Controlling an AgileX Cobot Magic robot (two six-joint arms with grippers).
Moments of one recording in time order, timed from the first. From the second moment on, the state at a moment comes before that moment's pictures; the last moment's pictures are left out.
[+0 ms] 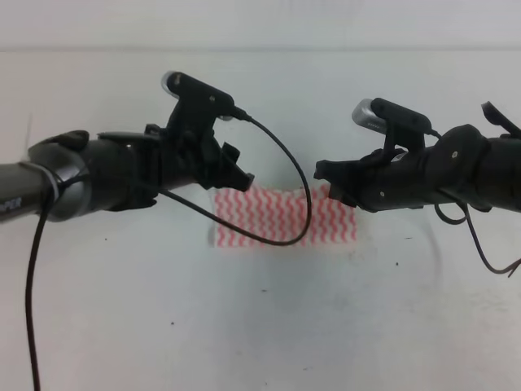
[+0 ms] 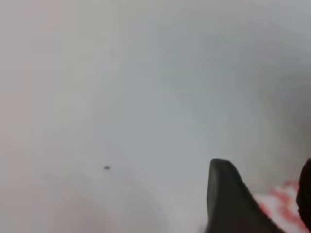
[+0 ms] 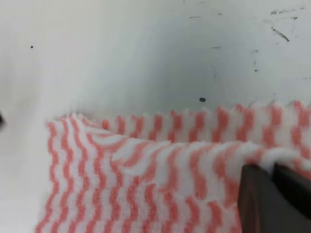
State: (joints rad) left arm -0.47 1.90 -1.21 -1.75 -0.02 1.96; right arm 0.43 1.86 -1.18 0.73 0.25 -0.10
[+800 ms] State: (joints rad) left arm -0.47 2.01 -1.16 -1.75 0.03 1.93; right arm 0.43 1.86 -1.18 0.73 0.26 -0.11
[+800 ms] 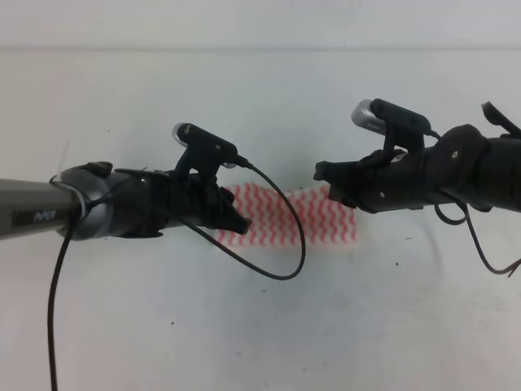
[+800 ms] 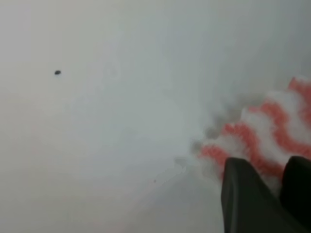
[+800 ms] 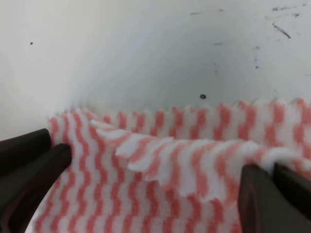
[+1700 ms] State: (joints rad) left arm -0.47 2.02 -1.16 -1.75 0.03 1.94; right arm 0.43 1.86 -1.18 0.73 0.26 -0.11
